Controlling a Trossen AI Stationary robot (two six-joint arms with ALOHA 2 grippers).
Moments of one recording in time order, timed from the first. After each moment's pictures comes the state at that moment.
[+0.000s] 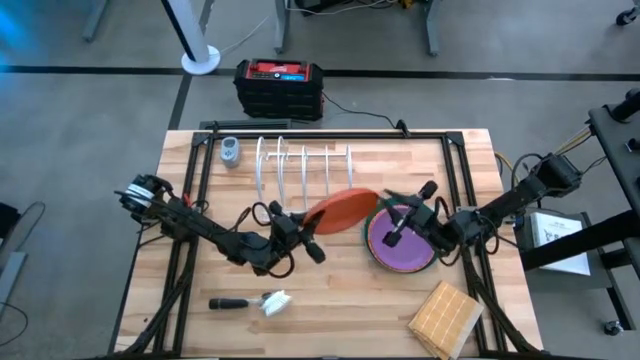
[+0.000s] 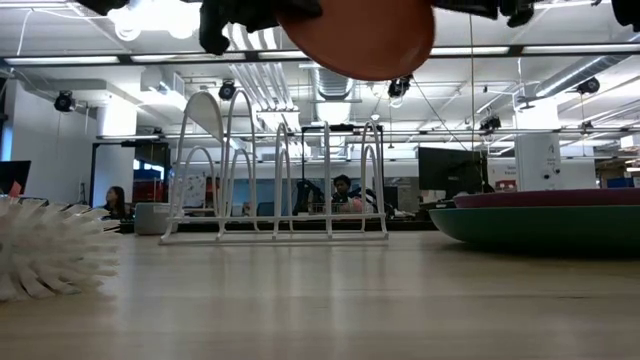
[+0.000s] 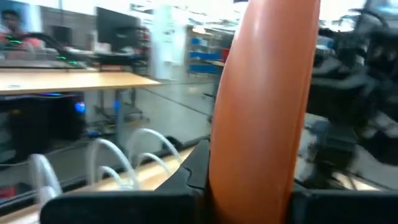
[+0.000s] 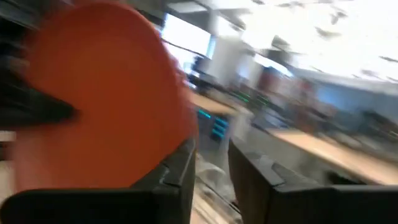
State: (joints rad) left arm -0.43 1.68 0.90 0.97 -1.18 0.01; right arm 0.47 1.20 0.47 1.07 1.15 -0.55
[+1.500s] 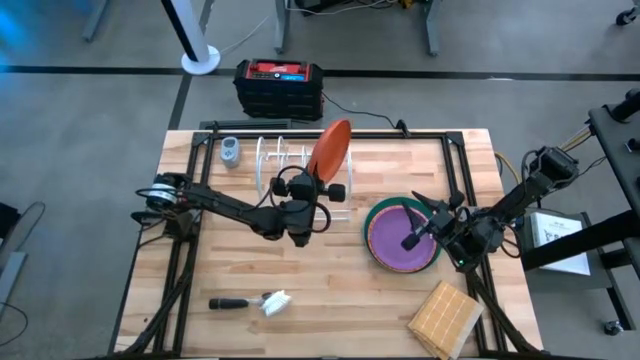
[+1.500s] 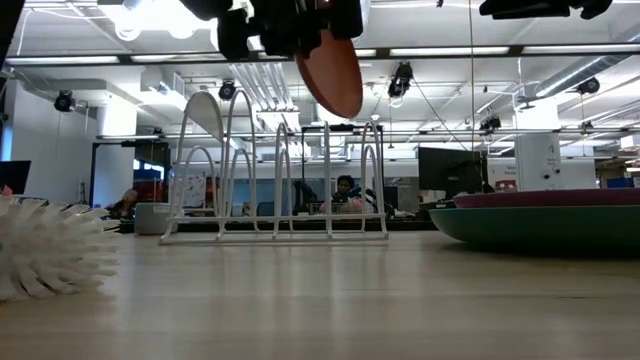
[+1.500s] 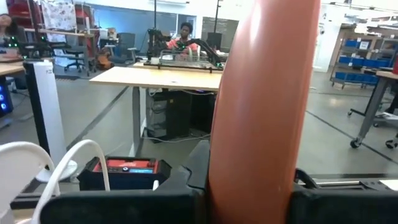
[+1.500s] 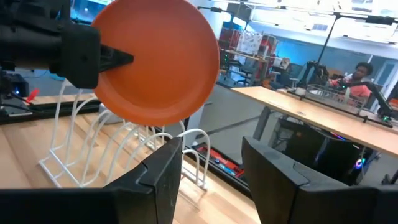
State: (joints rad) left arm -0.16 1.85 1.21 0.78 -1.57 -0.01; right arm 0.73 1.11 0.45 1.05 1.57 -0.60
